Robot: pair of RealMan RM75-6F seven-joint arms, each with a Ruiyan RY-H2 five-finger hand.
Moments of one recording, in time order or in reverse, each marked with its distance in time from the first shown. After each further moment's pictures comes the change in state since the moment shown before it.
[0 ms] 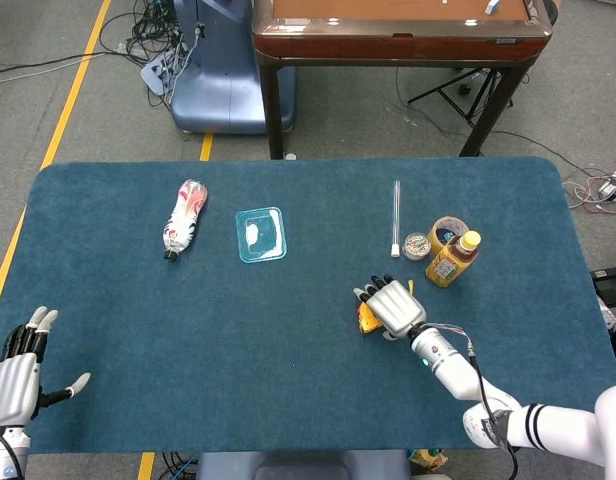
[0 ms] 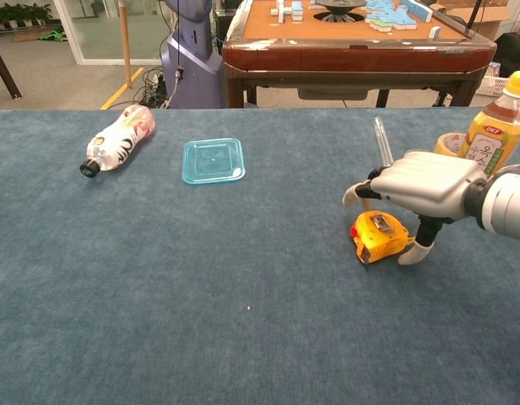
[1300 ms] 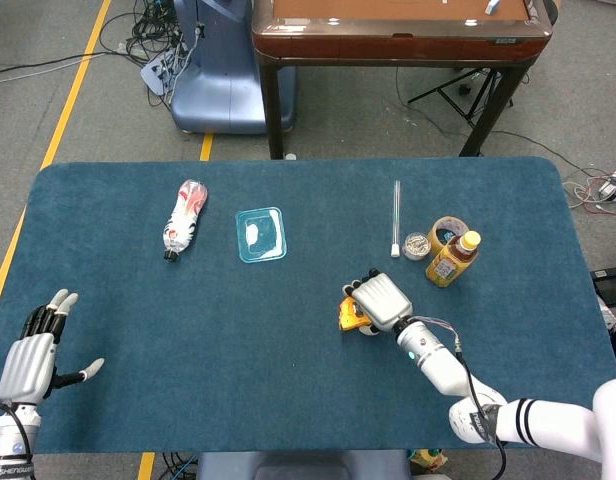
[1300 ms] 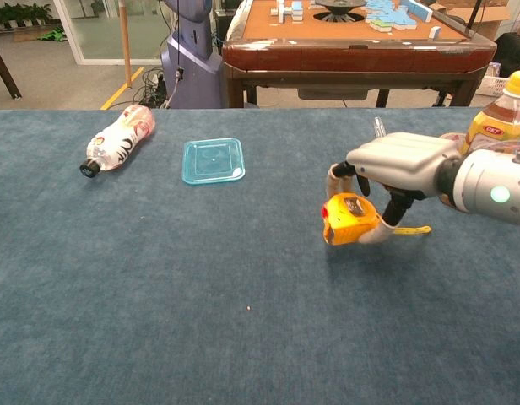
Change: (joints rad) left arm -0.091 0.040 -0.046 -0.019 -0.016 -0.125 -0.037; right arm 0.038 0.004 0.089 -0.103 0.097 0.005 0.057
